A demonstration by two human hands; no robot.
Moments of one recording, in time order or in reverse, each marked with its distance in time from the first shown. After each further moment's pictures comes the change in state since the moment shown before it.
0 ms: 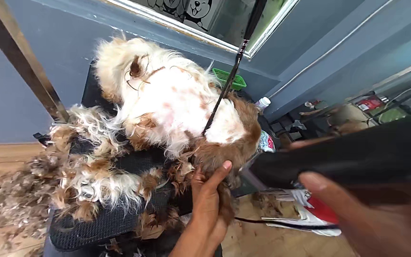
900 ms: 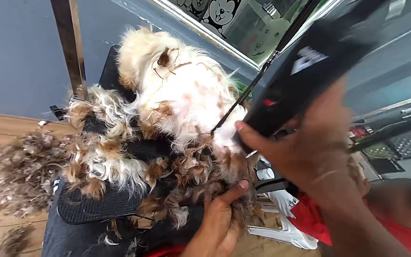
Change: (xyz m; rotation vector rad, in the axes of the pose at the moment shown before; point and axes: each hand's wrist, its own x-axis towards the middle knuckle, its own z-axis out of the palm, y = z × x) left_hand -0.032 -0.014 -0.009 -0.219 -0.052 -0.151; right_hand 0.066 -0.030 0.070 -0.662 -0.211 -0.338
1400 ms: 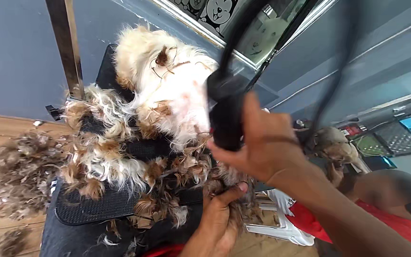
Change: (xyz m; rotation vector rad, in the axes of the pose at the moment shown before) left_hand 0.004 0.000 -0.009 -0.015 -0.042 0.022; right_hand 0.010 -0.020 0.025 0.005 -0.172 -0.237
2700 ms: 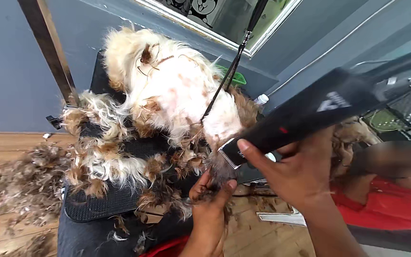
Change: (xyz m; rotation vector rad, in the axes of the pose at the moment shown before) left_hand -0.011 -0.002 -0.031 0.455 -0.092 0.395; right_hand -0.084 0.001 -0.001 0.531 0.336 0.498
